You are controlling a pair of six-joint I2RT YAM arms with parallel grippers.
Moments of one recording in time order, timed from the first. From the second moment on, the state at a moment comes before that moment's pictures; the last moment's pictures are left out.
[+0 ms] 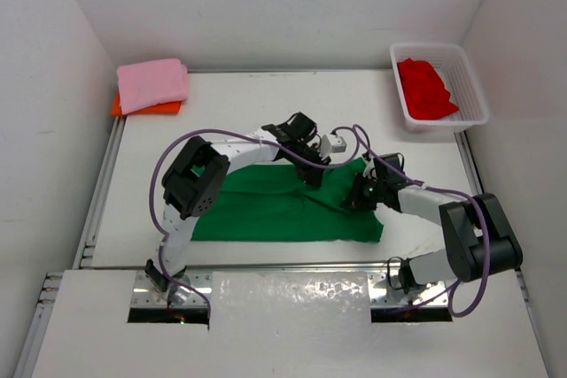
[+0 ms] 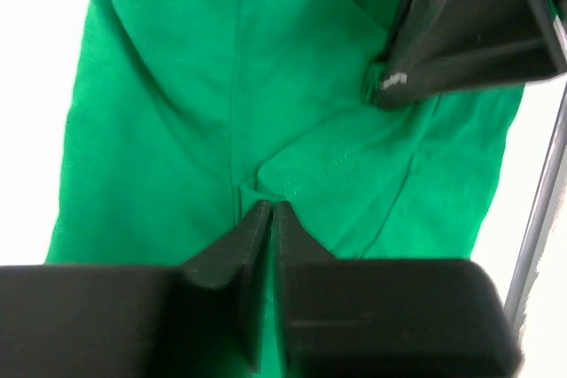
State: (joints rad) left arm -0.73 2.12 1.54 -0.45 0.60 0.29; right arm 0.22 1.42 0.44 -0.01 -0.41 0.48
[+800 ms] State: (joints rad) left arm -0.76 2.12 1.52 -0.42 0.55 0.36; right arm 0.22 1.34 0.45 -0.12 -0.37 0.39
